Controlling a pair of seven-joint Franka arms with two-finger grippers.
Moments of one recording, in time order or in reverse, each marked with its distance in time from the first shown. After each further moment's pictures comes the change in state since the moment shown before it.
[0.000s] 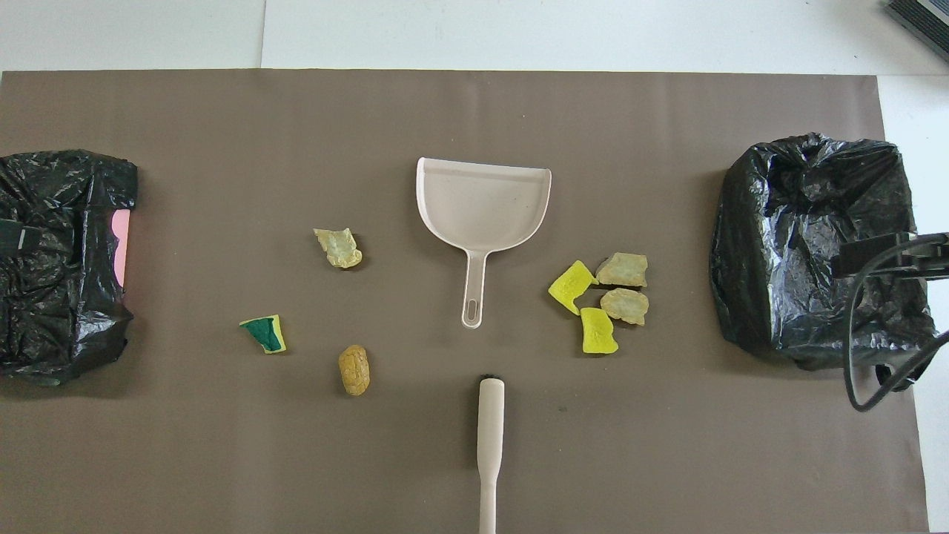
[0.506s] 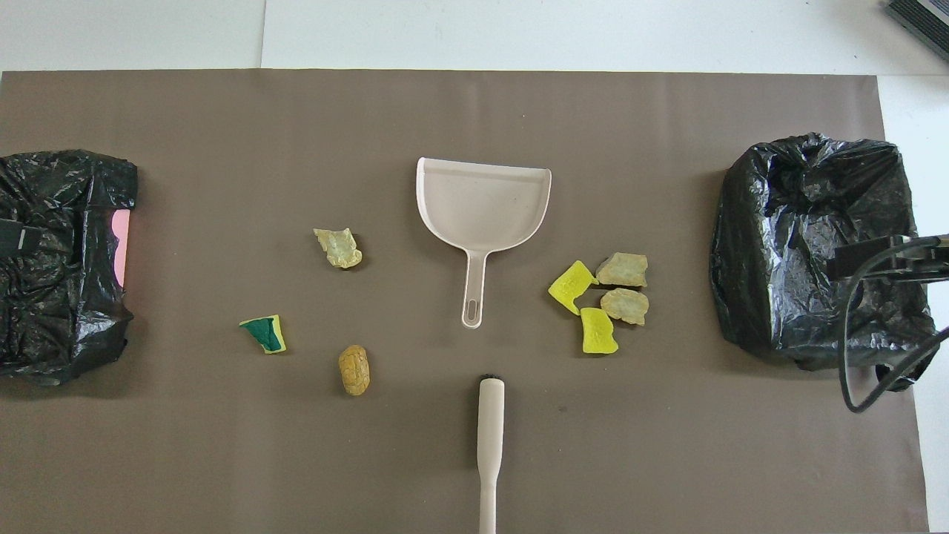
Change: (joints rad) left arm 0.000 0.000 0.000 0.000 0.000 0.000 0.000; right arm 0.002 -0.003 0.001 -0.019 0.000 0.000 0.000
